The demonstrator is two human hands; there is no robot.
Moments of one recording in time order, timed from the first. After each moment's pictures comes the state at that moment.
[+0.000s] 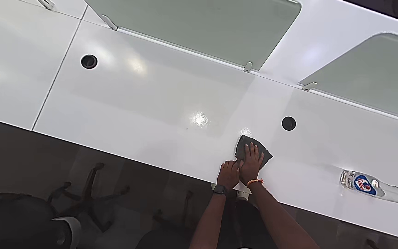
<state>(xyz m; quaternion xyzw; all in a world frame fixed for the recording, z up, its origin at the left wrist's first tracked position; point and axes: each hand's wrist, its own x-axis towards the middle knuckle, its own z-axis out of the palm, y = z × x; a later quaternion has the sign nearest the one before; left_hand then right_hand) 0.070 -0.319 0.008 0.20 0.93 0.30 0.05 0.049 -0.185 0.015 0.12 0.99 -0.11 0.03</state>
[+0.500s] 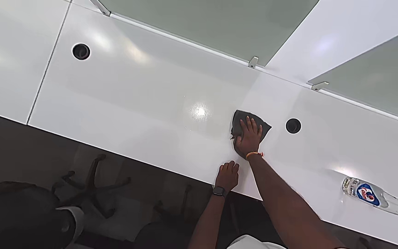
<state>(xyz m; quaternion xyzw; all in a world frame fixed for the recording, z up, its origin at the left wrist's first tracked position) 0.071 -0.312 0.010 0.21 0.95 0.22 0.06 -0.081 -0.162 0.008 0.04 0.99 -0.11 0.03</state>
